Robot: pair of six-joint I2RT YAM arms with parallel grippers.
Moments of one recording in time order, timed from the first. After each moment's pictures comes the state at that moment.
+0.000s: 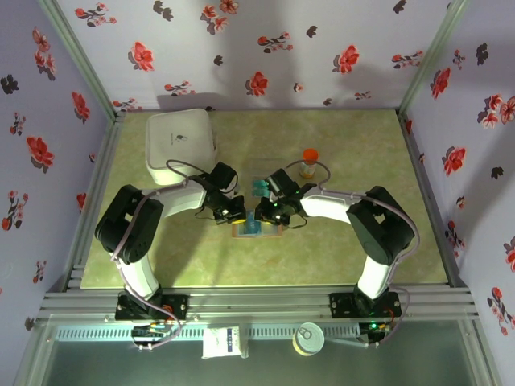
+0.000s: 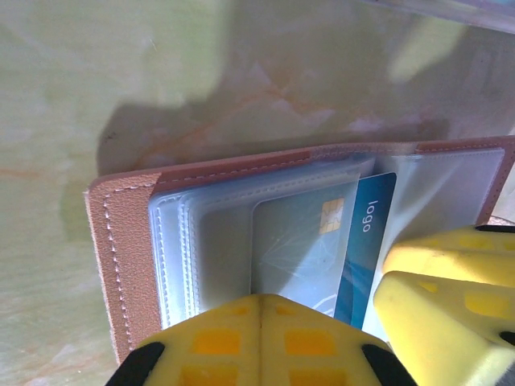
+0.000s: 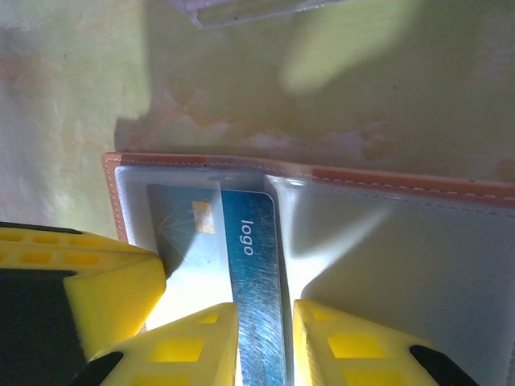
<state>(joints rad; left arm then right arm) -0.62 1.78 1.02 -0.47 0.41 -0.72 0.72 1.77 0.98 -0.28 -0.35 0.86</state>
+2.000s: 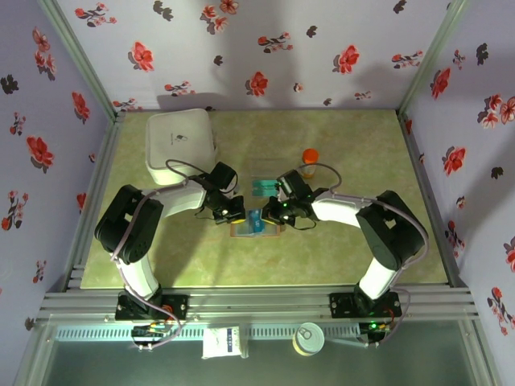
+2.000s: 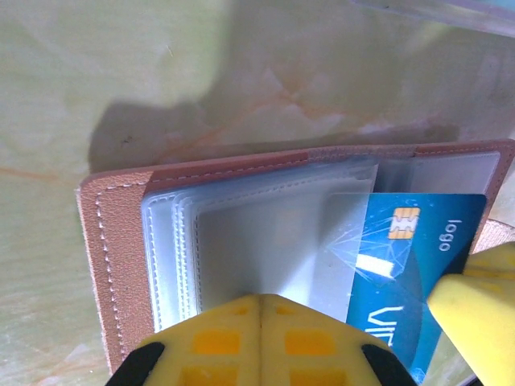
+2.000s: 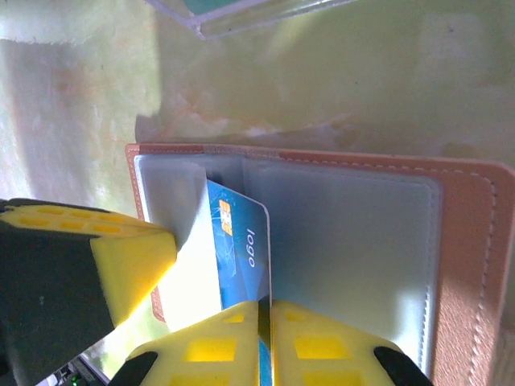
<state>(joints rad) -0.62 1.78 1.02 -0.48 0.39 -0.72 0.66 1.69 0.86 -0.17 -0.44 0.87</state>
